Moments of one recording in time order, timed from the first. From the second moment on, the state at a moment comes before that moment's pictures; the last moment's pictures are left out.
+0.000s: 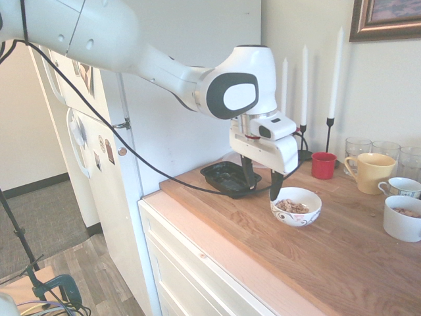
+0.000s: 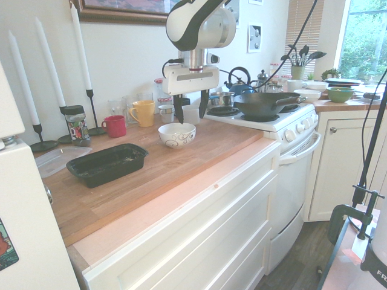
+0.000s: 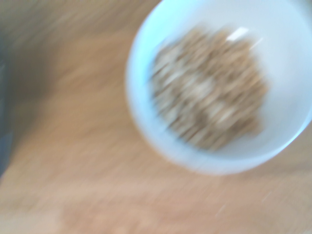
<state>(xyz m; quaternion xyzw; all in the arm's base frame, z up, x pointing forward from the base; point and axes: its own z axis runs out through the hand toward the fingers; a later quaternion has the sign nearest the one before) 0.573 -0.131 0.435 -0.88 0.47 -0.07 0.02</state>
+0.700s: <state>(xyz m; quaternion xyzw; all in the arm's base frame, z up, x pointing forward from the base) 0.631 -0.238 0.403 -0.85 0.52 -0.04 0.08</state>
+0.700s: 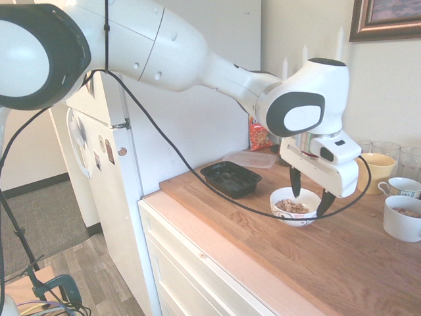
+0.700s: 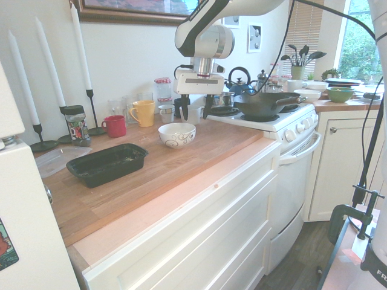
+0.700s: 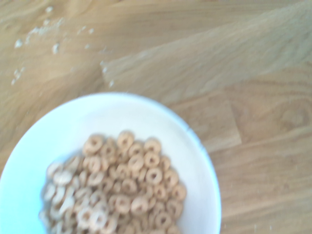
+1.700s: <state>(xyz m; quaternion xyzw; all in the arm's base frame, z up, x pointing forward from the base) 0.668 -0.245 0.328 -0.85 0.52 0.01 0.11</state>
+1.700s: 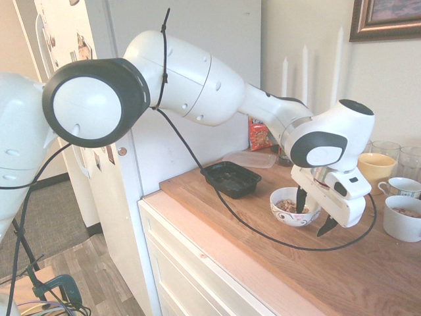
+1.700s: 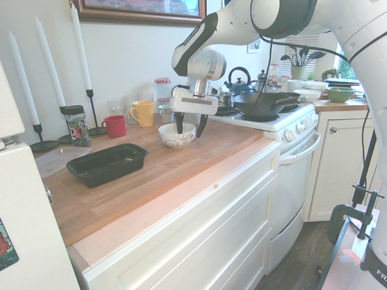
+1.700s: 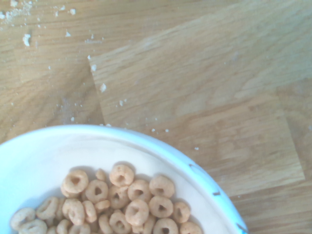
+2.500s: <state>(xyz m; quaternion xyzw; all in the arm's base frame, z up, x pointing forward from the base) 0.670 -0.239 0.326 -0.85 0.51 0.02 0.11</state>
